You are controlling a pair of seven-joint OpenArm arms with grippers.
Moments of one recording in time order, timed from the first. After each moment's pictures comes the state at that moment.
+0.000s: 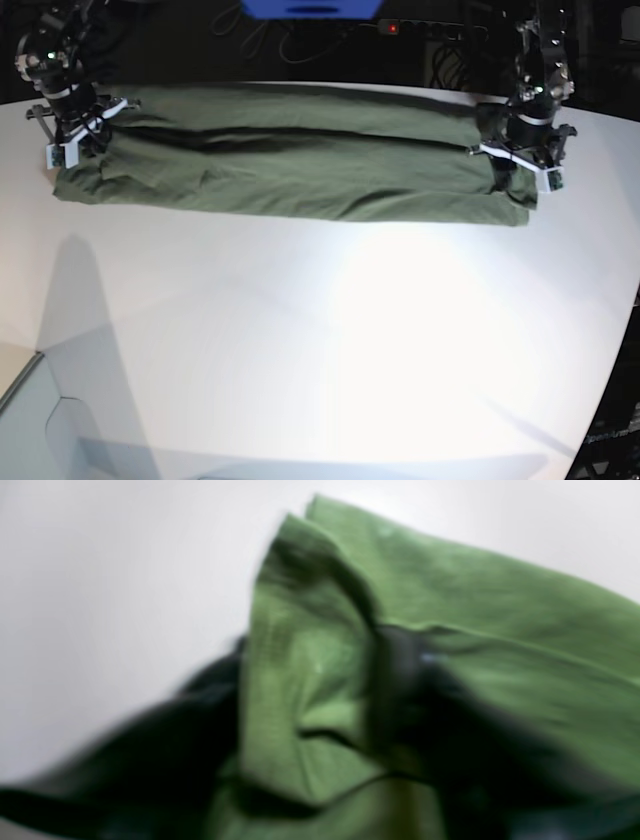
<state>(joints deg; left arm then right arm) 20.2 -10.9 -12.8 86.5 -19.1 -2.6 16.9 -22.6 1.2 38.7 99.8 6.2 35.0 -34.2</state>
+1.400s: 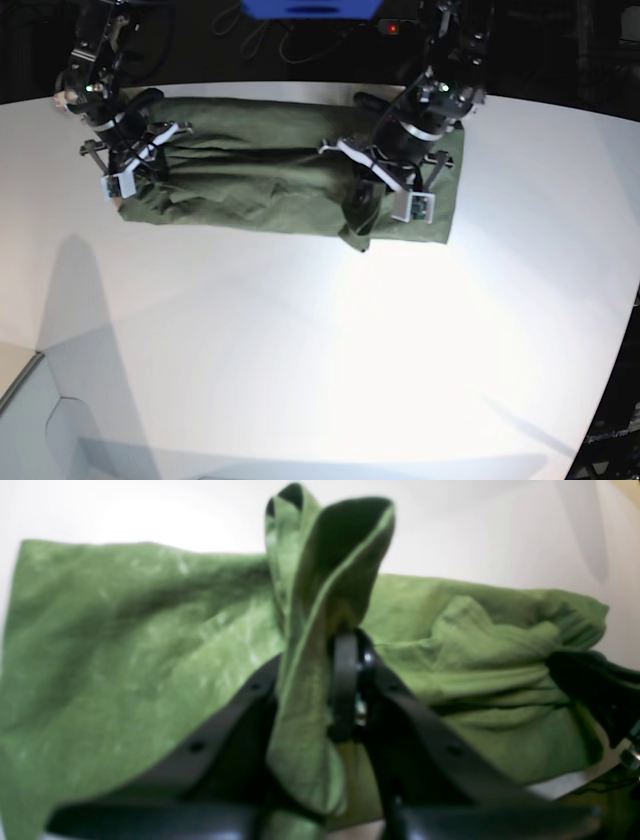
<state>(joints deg) 18.8 -1.5 10.8 106.4 -18.1 -1.3 34.6 -17.0 1.2 25.8 92.8 7.1 34.9 -32.5</state>
